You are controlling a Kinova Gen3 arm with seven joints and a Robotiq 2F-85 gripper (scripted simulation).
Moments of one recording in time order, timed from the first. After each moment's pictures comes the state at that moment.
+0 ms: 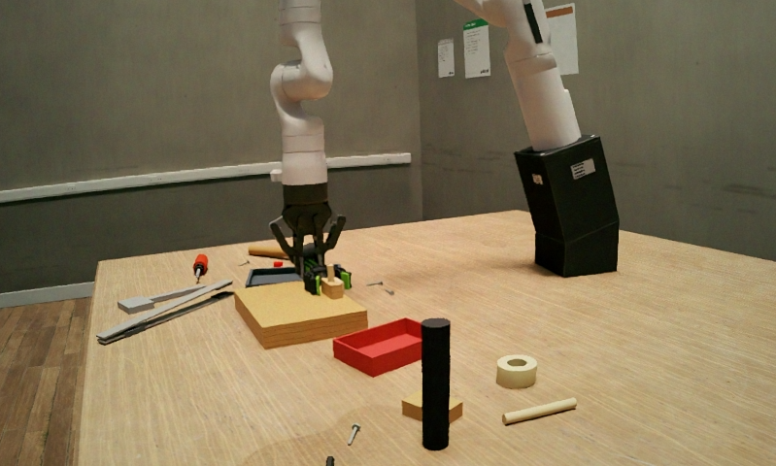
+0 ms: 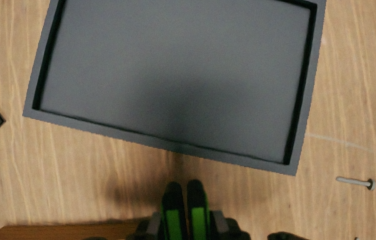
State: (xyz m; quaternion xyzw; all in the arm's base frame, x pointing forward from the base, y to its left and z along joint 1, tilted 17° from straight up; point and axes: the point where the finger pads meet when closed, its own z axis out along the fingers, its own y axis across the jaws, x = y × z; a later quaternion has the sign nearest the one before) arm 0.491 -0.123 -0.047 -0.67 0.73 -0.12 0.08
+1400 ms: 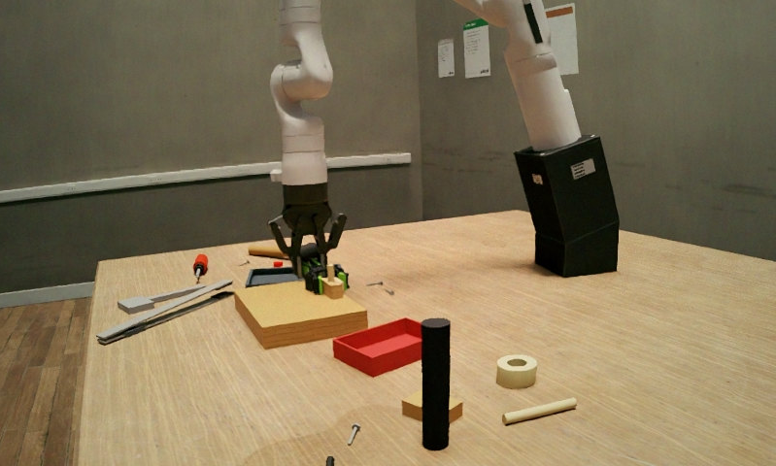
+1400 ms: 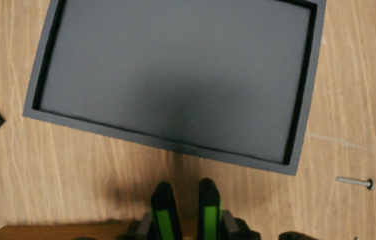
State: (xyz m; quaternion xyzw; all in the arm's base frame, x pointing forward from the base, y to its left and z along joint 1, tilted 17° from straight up) arm 0.491 -0.123 -0.047 -0.67 0.73 -0.12 0.08
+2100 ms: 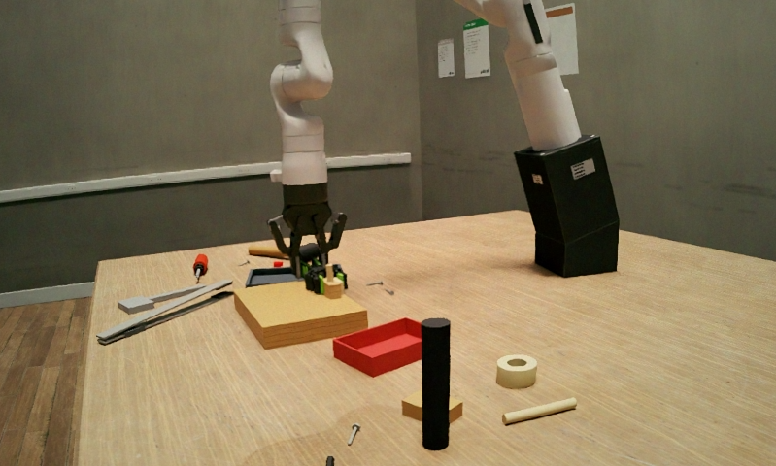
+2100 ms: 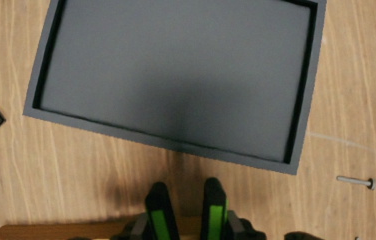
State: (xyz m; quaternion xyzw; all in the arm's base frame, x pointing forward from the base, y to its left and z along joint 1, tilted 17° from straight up) arm 0.491 -0.122 -0.047 -0.67 0.73 -0.12 0.08
